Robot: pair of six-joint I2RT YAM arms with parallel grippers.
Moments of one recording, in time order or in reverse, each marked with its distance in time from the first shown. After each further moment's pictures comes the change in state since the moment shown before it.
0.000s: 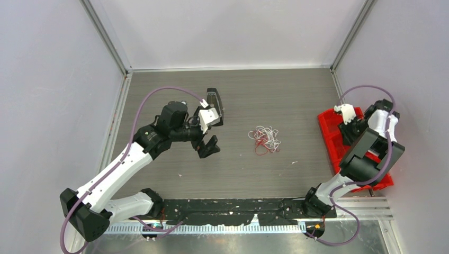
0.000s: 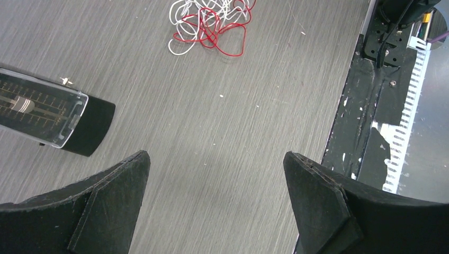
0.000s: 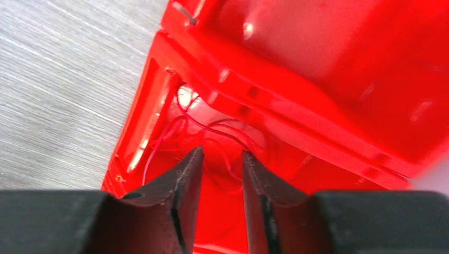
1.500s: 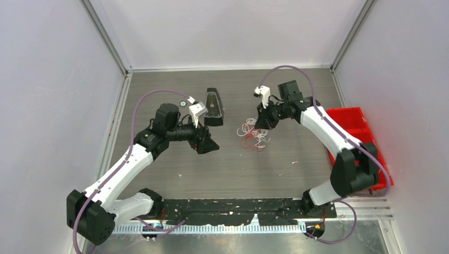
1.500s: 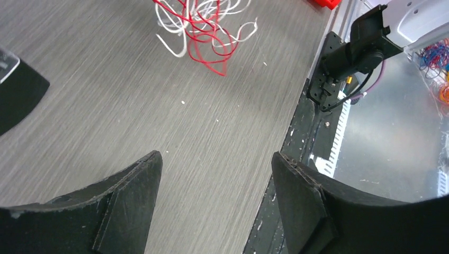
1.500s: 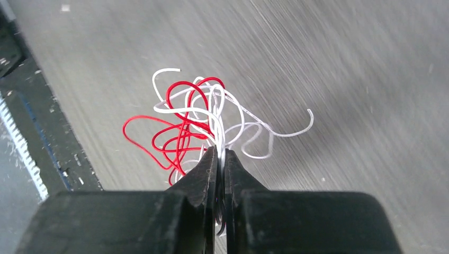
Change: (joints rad) left arm 0.169 -0.012 -0.188 0.214 0.223 -0.335; right arm 0.972 -0.095 -0.011 0.283 -0.340 0.879
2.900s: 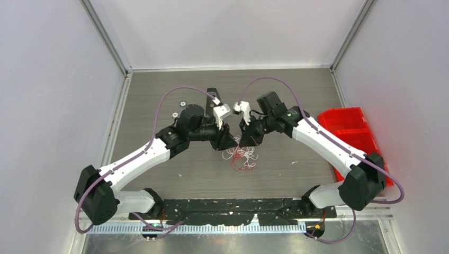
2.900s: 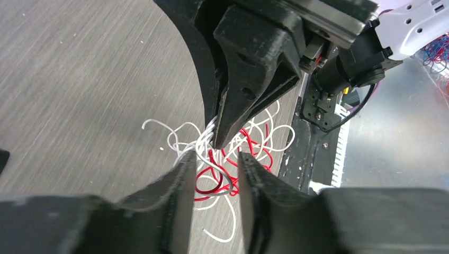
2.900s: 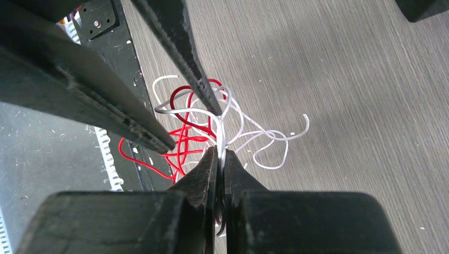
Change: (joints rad) left arm -0.256 0.175 0.058 0.235 -0.144 -0.050; right arm 0.332 -0.185 -0.008 -0.068 -0.009 0.088
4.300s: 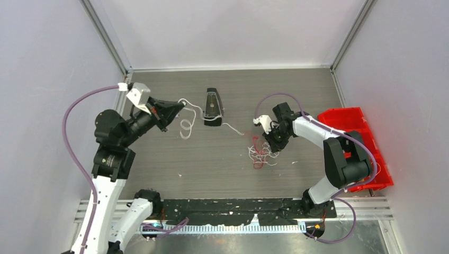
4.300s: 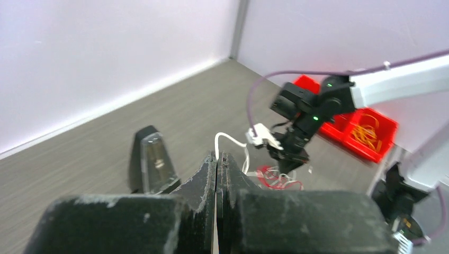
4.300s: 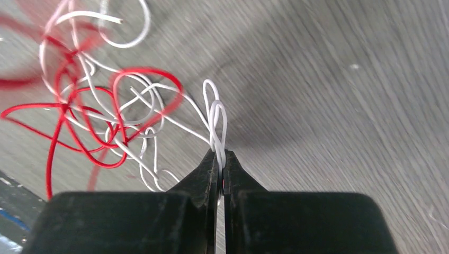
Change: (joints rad) left arm 0.515 -0.484 0.115 -0.061 0.066 -0.098; right arm -0.282 0.204 -0.239 0.030 0.349 -0.270
